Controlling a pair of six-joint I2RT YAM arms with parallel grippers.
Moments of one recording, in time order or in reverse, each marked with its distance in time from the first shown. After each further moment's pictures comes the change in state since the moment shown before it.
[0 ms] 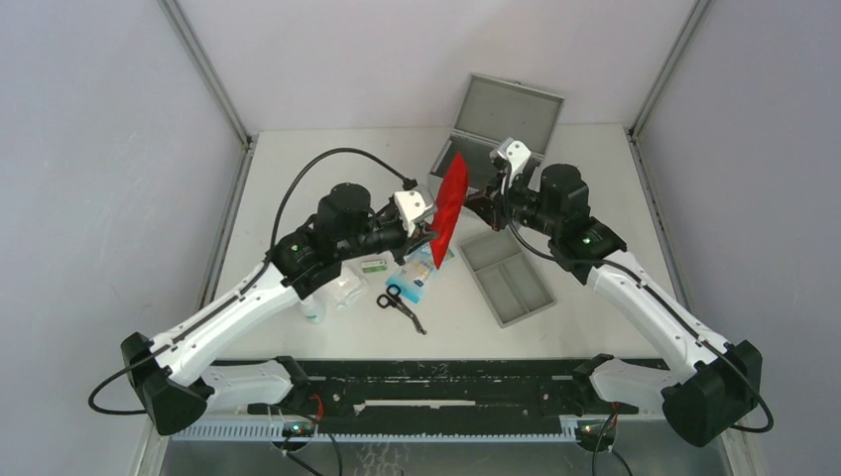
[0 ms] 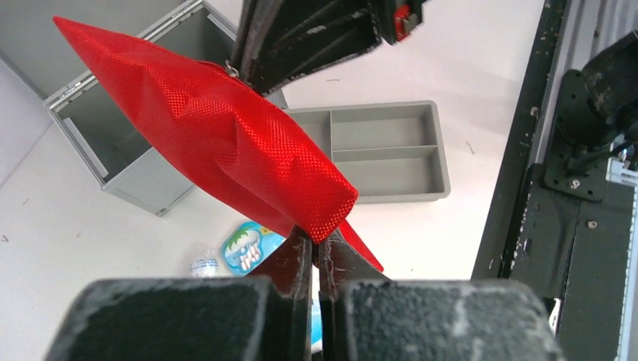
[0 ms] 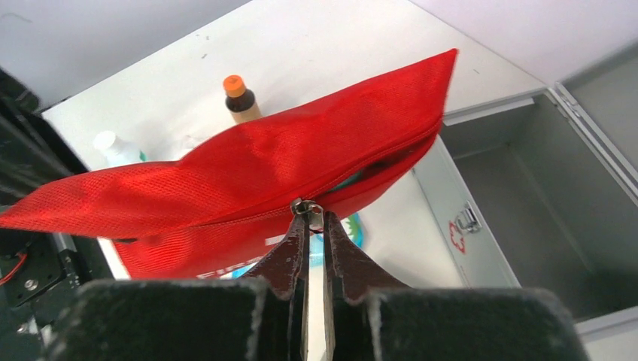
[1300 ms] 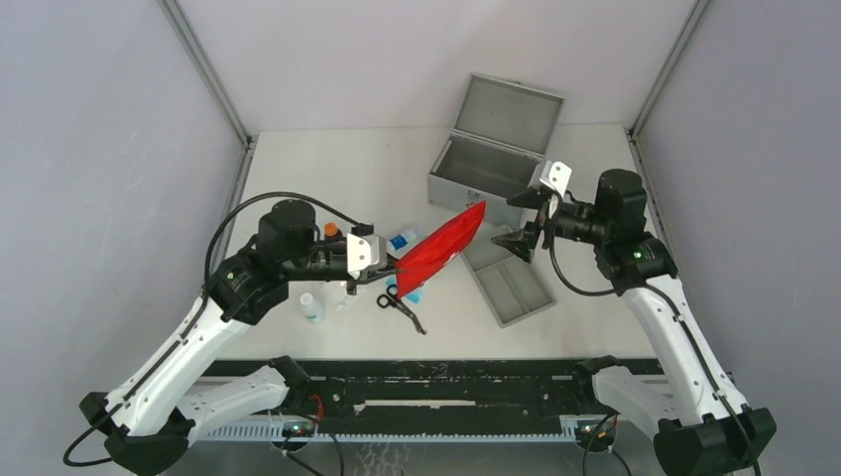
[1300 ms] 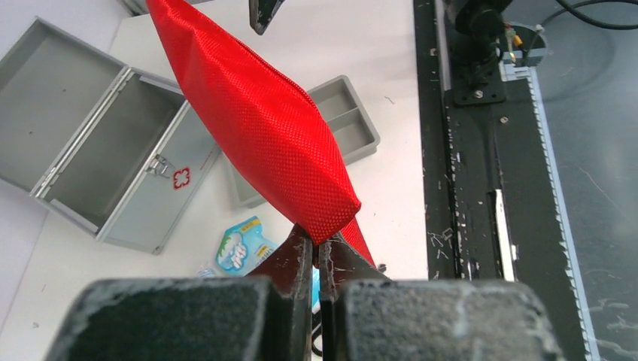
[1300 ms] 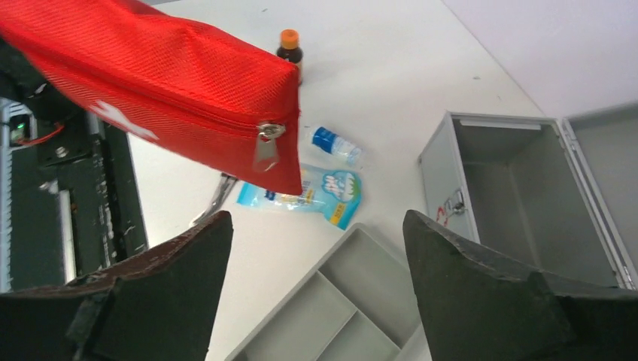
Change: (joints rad) left arm 0.087 -0.251 0.000 -0.299 0.345 0.305; right arm -0.269 -0.167 -0.006 -0.261 -0.468 -0.315
